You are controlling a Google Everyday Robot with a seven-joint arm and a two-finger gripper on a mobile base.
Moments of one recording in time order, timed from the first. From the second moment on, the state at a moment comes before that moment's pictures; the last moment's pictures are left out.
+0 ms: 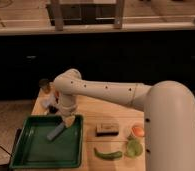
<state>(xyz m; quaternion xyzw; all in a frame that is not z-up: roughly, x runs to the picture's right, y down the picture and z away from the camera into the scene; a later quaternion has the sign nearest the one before) -0.151 0.179 0.735 -0.41 -0.22 -0.25 0.85</state>
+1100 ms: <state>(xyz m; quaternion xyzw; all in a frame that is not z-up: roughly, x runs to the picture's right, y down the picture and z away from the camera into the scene) -0.155 0.185 0.738 -0.41 -0.24 -0.26 0.84</state>
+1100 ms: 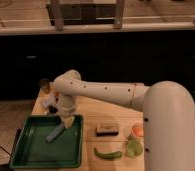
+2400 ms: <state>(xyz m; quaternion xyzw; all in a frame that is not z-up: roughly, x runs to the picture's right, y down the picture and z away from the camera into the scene) -0.156 0.190 0.741 -0.41 -0.25 -0.28 0.83</state>
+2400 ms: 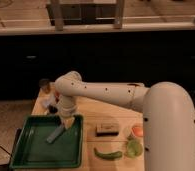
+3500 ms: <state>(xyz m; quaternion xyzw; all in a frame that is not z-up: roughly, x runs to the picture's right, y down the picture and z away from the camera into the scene) -0.155 0.192 0.745 -0.41 -0.27 -0.29 0.82</state>
